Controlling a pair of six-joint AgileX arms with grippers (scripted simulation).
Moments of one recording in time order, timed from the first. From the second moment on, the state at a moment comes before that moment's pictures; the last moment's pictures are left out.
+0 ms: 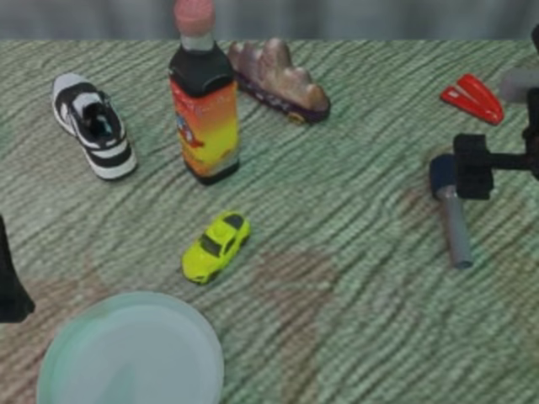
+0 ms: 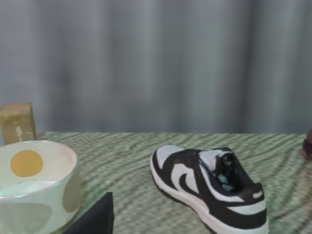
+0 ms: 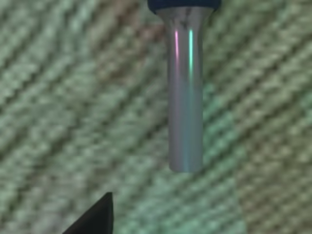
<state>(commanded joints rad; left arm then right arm) 0.00 0.00 0.00 0.00 0.00 0.00 0.28 1.55 1.13 -0.79 0.07 0.31</state>
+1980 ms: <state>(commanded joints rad) 0.00 0.00 0.00 0.00 0.00 0.00 0.33 2.09 1.22 -0.62 0.09 0.36</state>
